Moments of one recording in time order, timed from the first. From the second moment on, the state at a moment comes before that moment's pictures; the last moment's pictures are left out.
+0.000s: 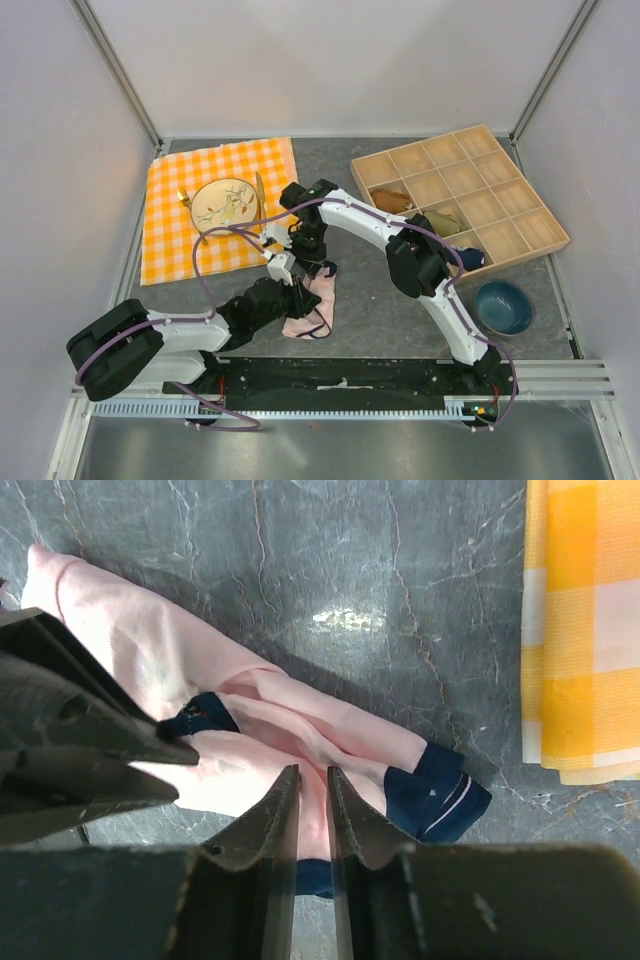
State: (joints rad) left arm -0.90 1.23 0.19 0.61 -0.07 -0.71; right arm 0.83 2.37 2.10 -1.23 -0.47 -0.67
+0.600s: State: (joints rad) left arm -0.90 1.14 0.15 0.49 -0.17 -0.75; right arm 0.83 2.12 1.98 -1.31 -0.52 -0.86
